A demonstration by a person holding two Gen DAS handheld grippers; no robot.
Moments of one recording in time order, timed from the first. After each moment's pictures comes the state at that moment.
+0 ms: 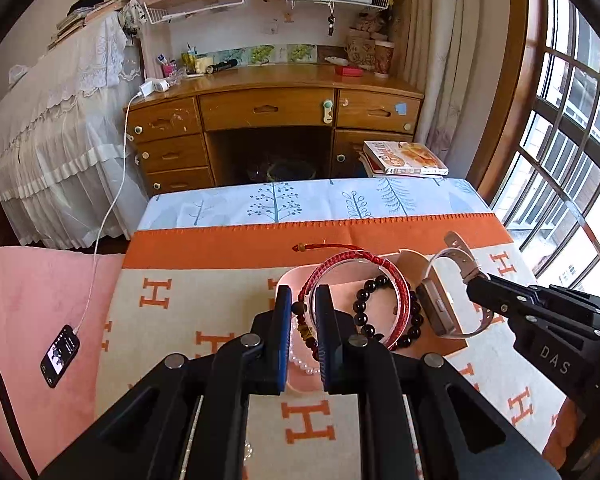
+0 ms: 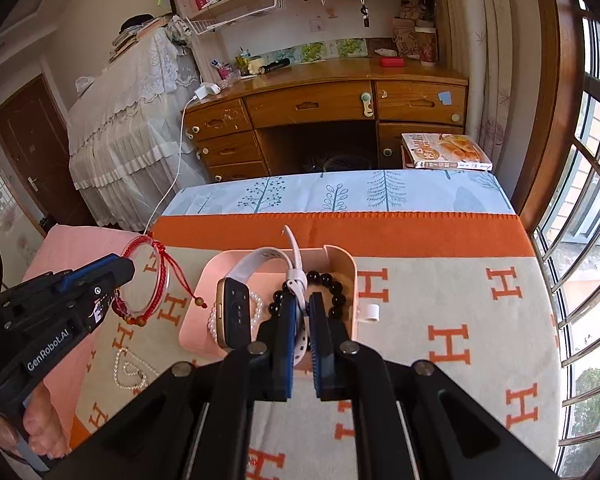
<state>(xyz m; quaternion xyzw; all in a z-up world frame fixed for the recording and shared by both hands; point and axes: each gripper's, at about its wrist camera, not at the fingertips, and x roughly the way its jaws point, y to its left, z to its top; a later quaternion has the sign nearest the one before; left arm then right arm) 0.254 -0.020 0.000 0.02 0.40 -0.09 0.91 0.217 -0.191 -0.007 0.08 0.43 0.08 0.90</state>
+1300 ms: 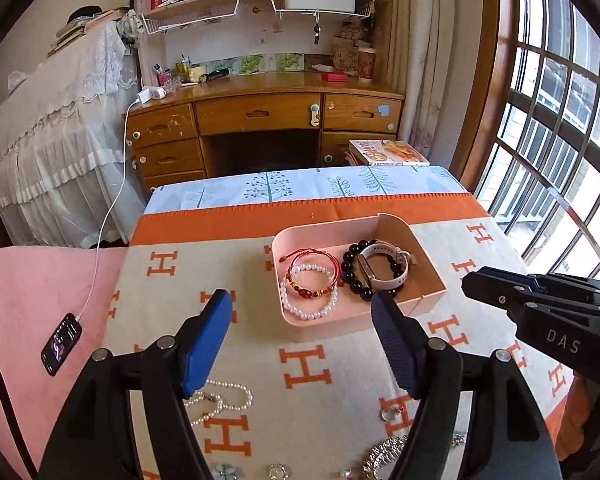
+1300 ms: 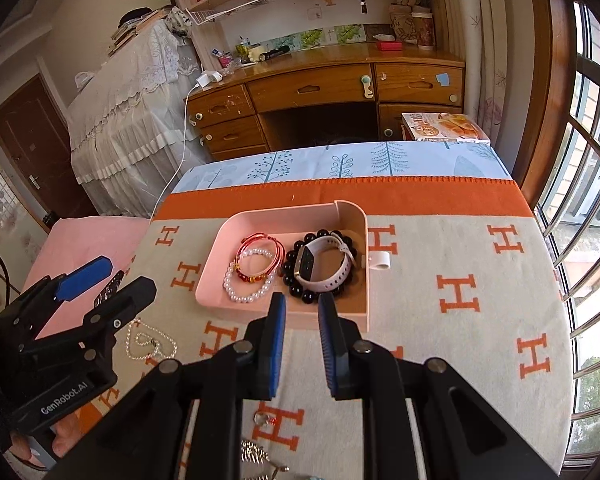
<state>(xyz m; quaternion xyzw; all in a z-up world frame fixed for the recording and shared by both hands) 0.167 0.004 0.006 0.03 0.38 -0.11 0.92 0.148 -0.182 0.000 0.08 0.43 0.09 0.89</state>
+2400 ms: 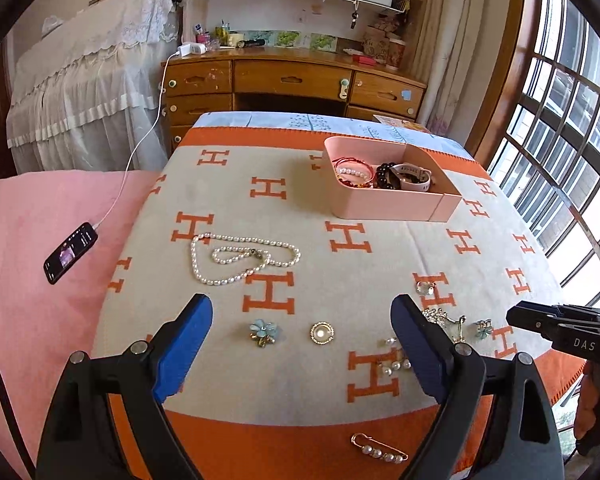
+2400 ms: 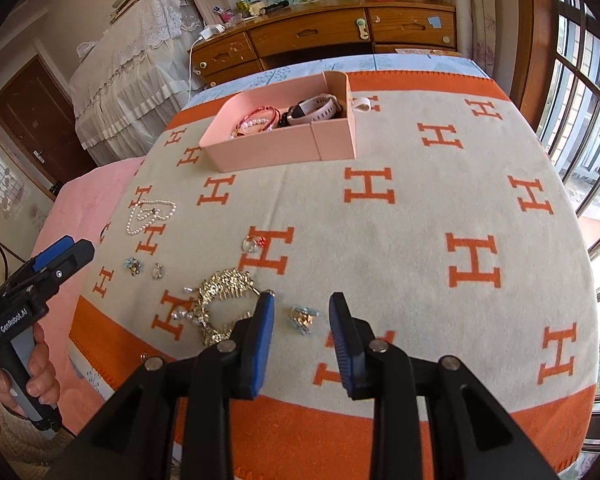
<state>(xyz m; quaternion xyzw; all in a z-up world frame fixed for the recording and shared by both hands) 0.060 0.086 -0.059 -0.03 0.41 -0.08 0.91 0.034 -0.196 -0.073 0.09 0.51 0.10 0.85</state>
